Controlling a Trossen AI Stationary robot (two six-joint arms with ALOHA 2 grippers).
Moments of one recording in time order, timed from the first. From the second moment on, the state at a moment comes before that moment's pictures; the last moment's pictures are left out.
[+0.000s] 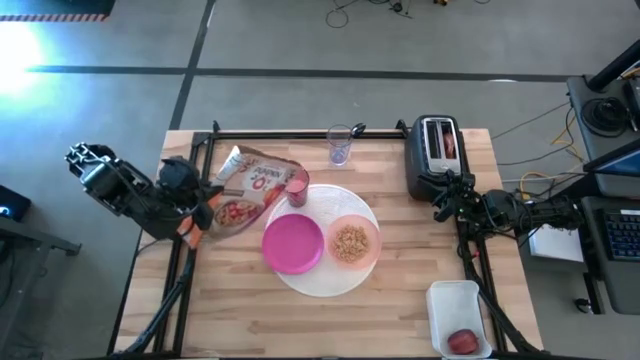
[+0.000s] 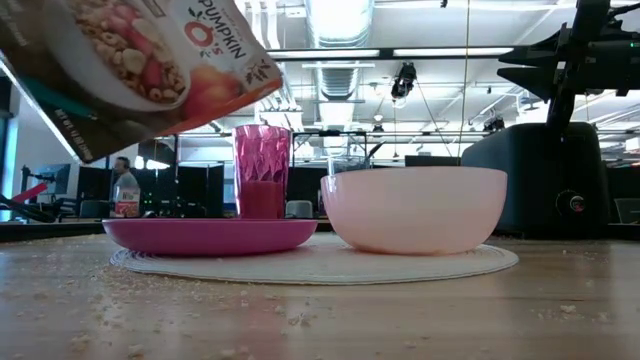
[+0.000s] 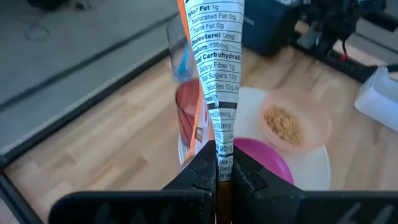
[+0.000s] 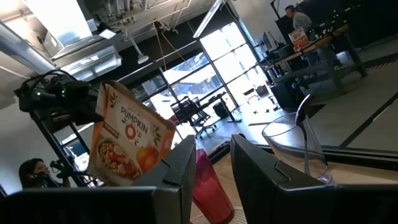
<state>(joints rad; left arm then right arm) -0.61 1.05 1.53 -1.57 -0.85 -1.16 0.07 0.04 0.01 0.30 0.54 0.39</state>
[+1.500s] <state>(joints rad) -0.21 0.96 0.85 -1.48 -1.57 -1.64 0.07 0.04 0.01 0.30 0.54 0.39</state>
